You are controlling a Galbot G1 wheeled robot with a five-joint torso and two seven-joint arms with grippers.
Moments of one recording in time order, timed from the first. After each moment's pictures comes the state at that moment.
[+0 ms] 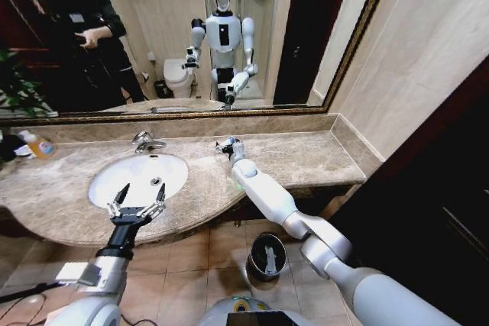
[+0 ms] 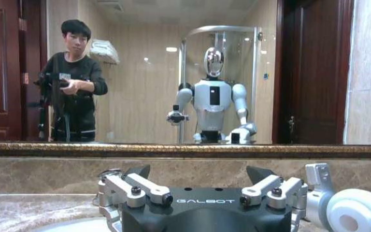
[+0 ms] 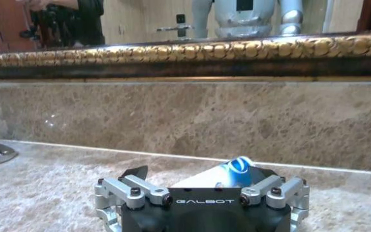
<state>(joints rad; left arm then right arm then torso) 1.84 -1.36 -0.82 -2.47 -0.37 0.04 0.05 -0.30 1.59 -0.20 0.91 0.51 -0.12 0.26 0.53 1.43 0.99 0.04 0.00</state>
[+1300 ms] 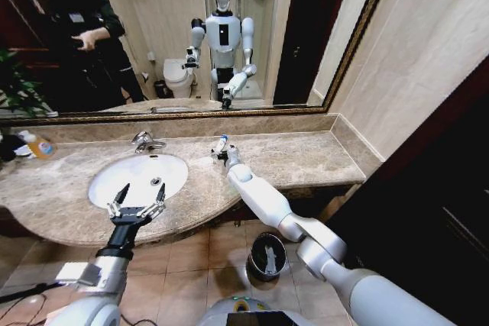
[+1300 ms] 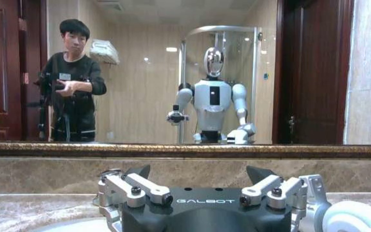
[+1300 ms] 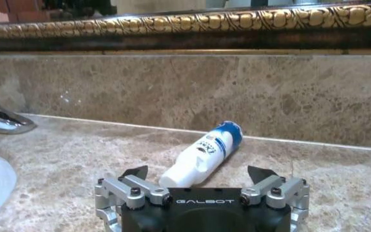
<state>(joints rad) 1.84 -1.36 -0.82 -2.47 -0.37 0.04 0.05 -0.31 1.61 -0.23 0.88 0.50 -0.13 0.25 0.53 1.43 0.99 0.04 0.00</state>
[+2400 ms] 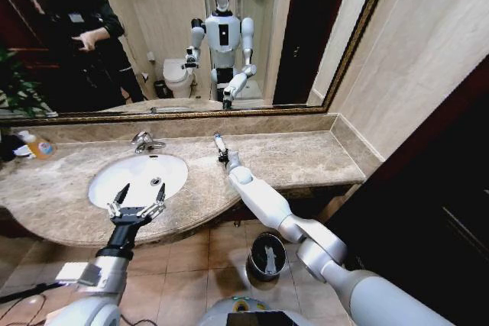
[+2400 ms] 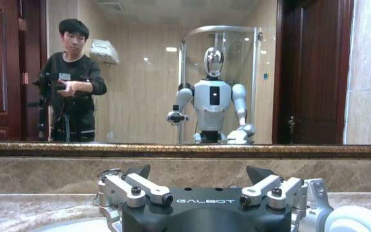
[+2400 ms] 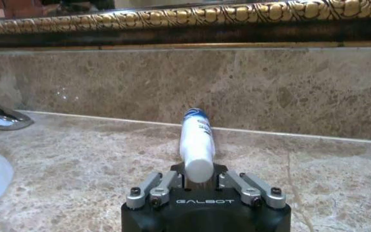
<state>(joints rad) 1.84 -1.36 -0.82 -2.47 -0.37 0.04 0.05 -0.33 1.61 -0.23 0.88 0.50 -0.12 0.26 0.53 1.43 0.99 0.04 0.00</state>
